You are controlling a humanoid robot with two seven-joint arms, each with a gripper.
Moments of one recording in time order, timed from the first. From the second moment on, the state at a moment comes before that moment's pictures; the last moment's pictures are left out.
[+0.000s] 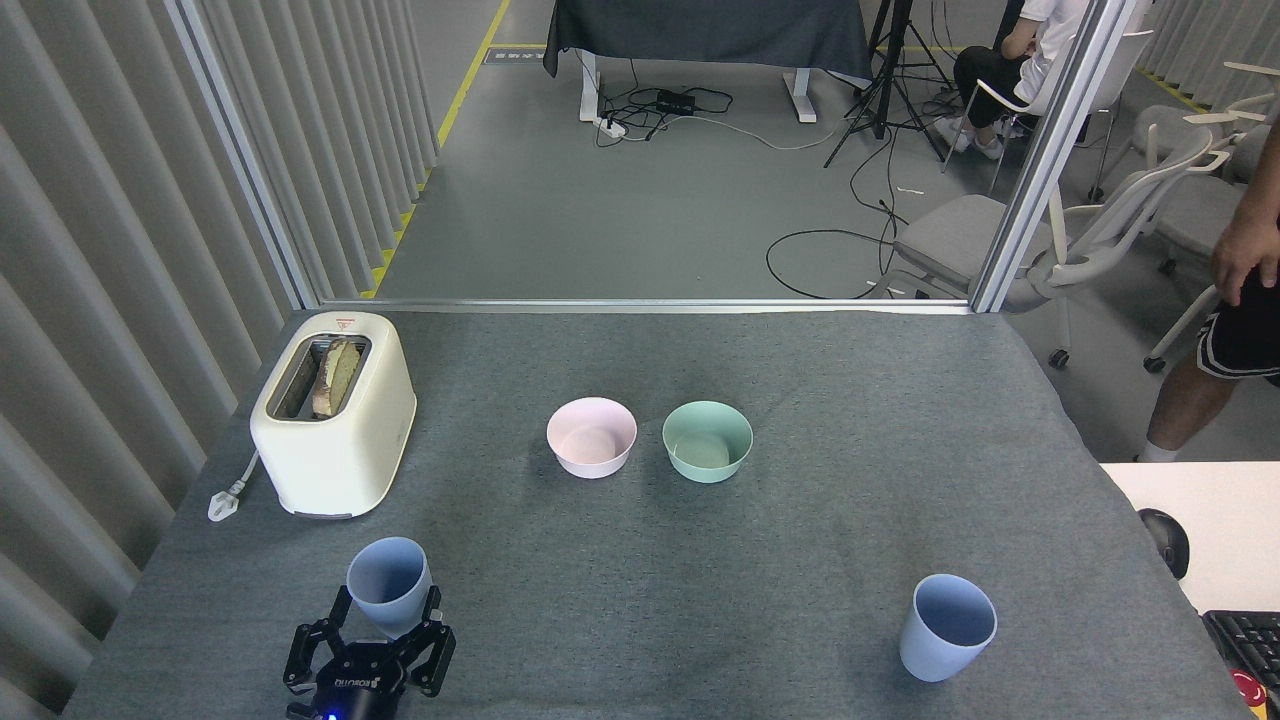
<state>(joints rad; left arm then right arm) -0.05 0.04 0.03 -1.13 -1.49 -0.11 0.40 0.45 0.06 -0.20 -1.50 1.45 -0.31 -0.52</state>
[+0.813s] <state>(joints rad) -0.15 0.03 -0.05 -1.10 -1.49 -0.17 0.40 0.46 0.06 -0.18 -1.49 1.45 -0.31 -0.52</state>
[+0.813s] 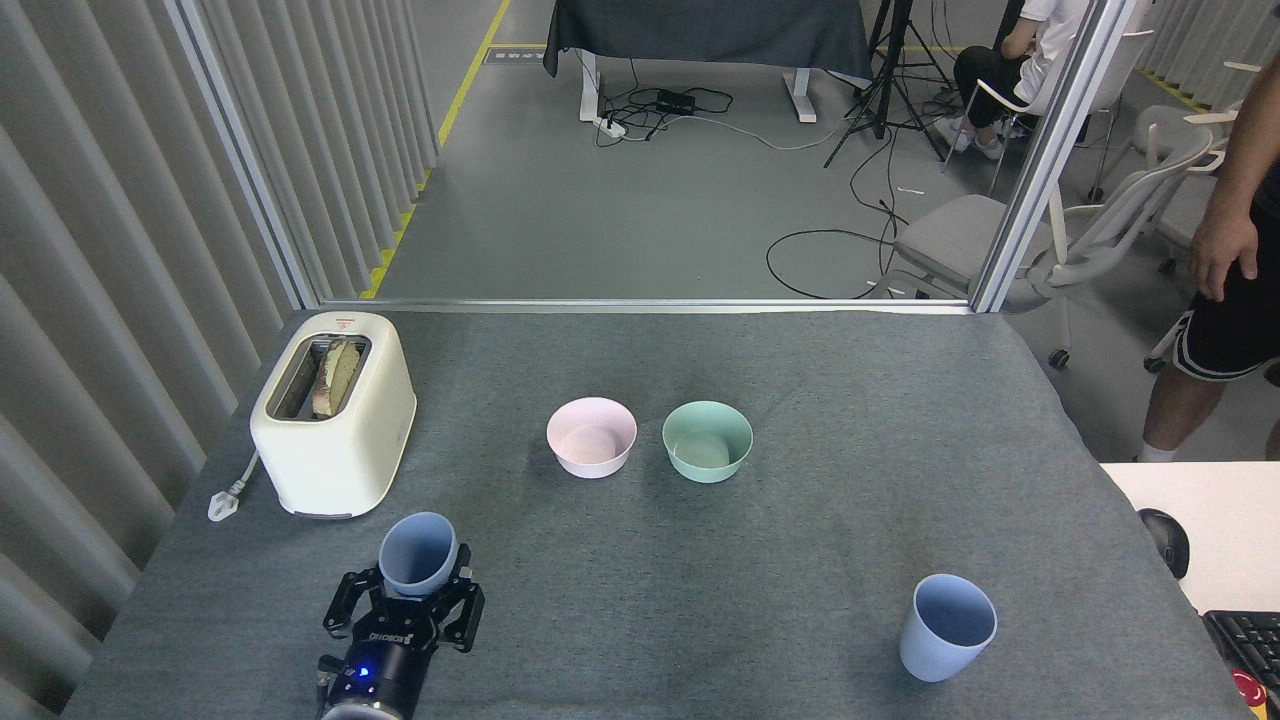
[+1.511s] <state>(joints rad) -0.20 -0.11 -0.34 -1.01 -1.63 -0.17 0.40 0.46 0.06 -0.18 -1.48 1.44 -0.28 -0.53</state>
